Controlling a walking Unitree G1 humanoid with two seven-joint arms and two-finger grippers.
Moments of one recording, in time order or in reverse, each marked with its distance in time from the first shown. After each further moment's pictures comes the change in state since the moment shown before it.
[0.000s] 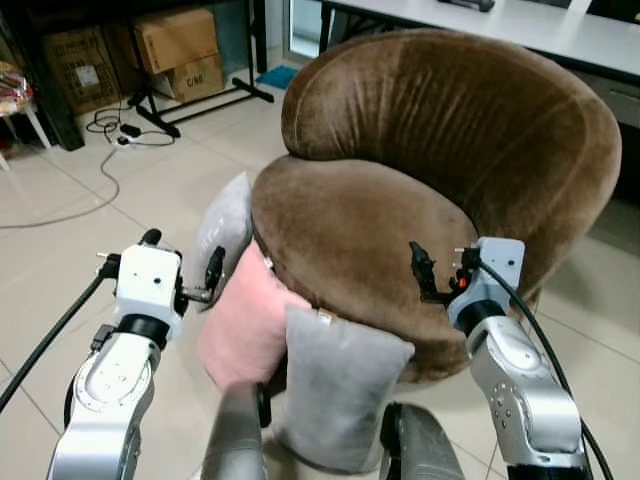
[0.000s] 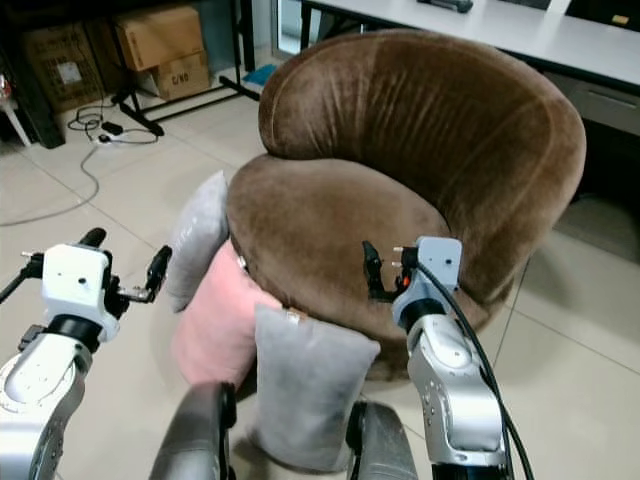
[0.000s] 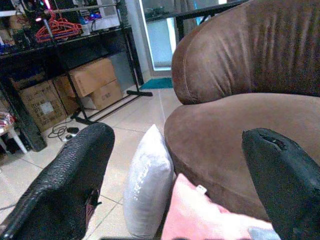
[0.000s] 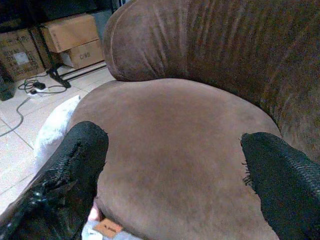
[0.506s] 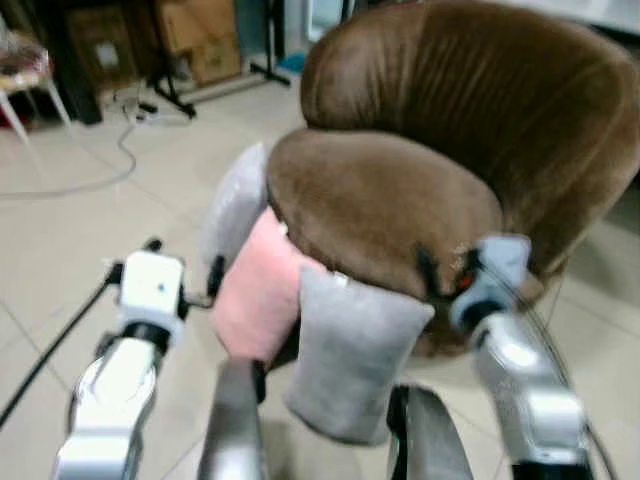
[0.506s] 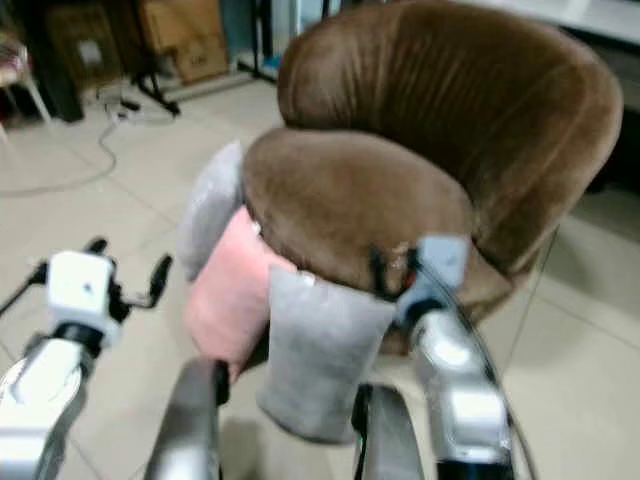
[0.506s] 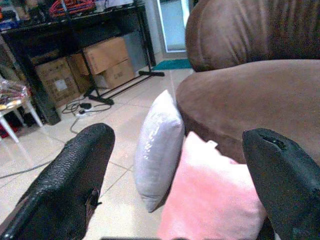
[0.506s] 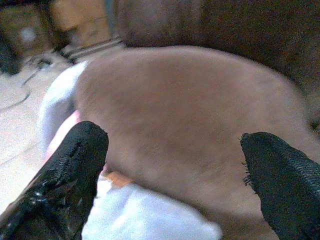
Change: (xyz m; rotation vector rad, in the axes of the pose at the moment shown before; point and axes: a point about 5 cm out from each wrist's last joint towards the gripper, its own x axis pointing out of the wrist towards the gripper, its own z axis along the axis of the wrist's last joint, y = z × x) left arm -0.003 0.000 -0.007 0.007 0.034 0.021; right arm 0.003 0.002 -0.006 -0.004 0.040 0.009
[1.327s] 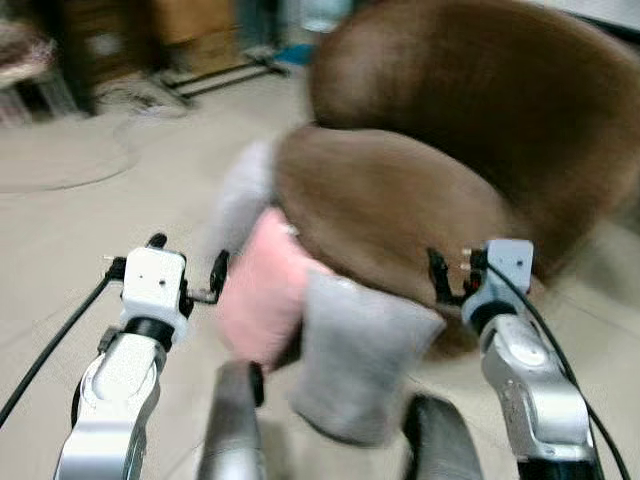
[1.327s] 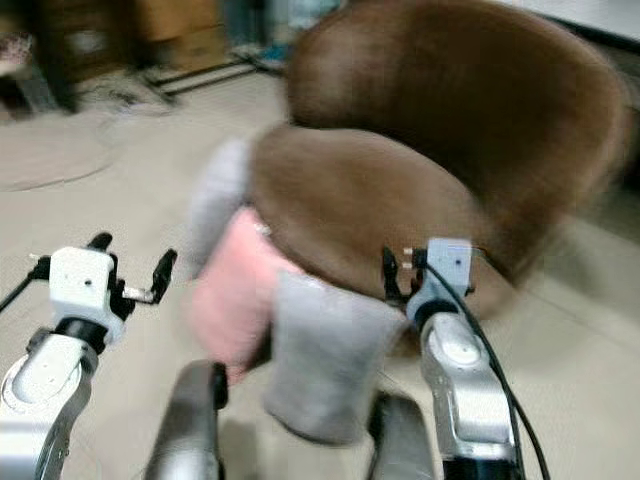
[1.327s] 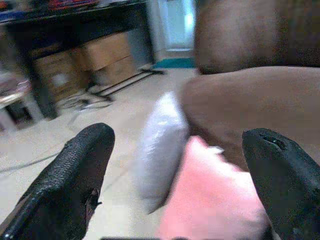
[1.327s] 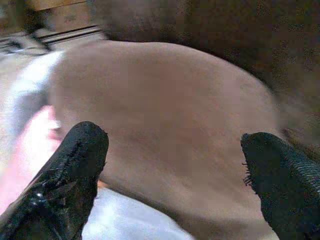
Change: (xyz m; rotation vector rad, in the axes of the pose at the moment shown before) left arm 0.003 -0.005 0.004 -0.032 -0.019 -0.027; right arm 0.001 -0.017 0.000 -0.072 0.010 -0.102
